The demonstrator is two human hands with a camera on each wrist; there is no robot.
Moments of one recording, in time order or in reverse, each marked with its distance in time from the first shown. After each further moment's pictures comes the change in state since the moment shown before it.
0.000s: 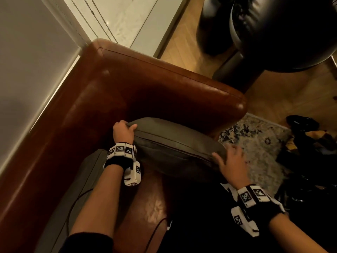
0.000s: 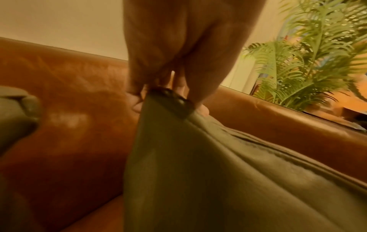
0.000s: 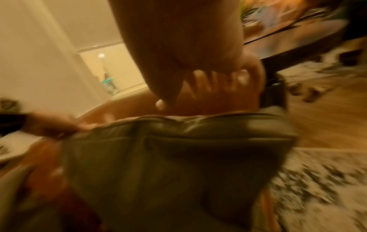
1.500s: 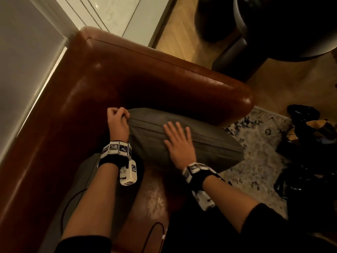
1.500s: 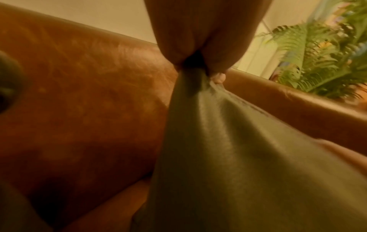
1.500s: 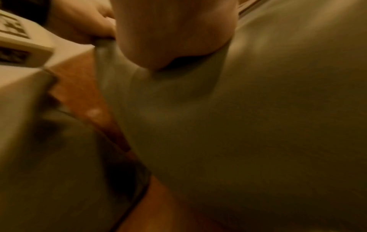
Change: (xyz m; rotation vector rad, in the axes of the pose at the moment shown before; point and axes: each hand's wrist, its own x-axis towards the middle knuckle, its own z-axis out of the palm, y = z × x) left_hand 0.033 -0.007 0.004 -0.241 0.203 0.403; right_hand 0.041 -0.140 0.090 -0.171 0.035 -0.507
